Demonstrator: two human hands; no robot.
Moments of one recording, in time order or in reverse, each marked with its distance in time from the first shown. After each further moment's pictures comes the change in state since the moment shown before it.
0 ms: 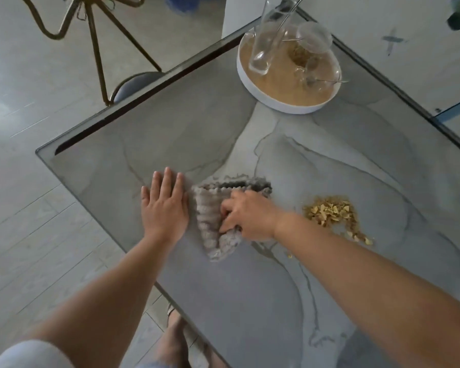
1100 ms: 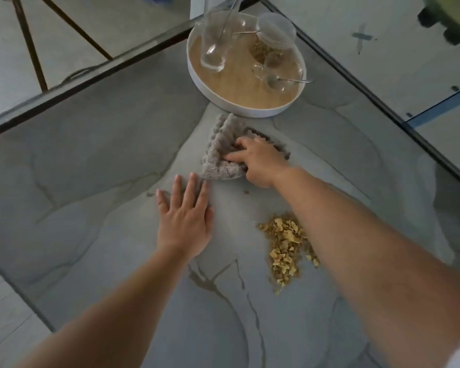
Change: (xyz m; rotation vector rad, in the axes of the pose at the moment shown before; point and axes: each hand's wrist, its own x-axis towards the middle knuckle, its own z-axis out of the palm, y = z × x) left_hand 0.015 0.138 0.050 0.105 -0.027 0.238; right_hand -0.016 0.162 -0.040 0.047 0.106 0.439
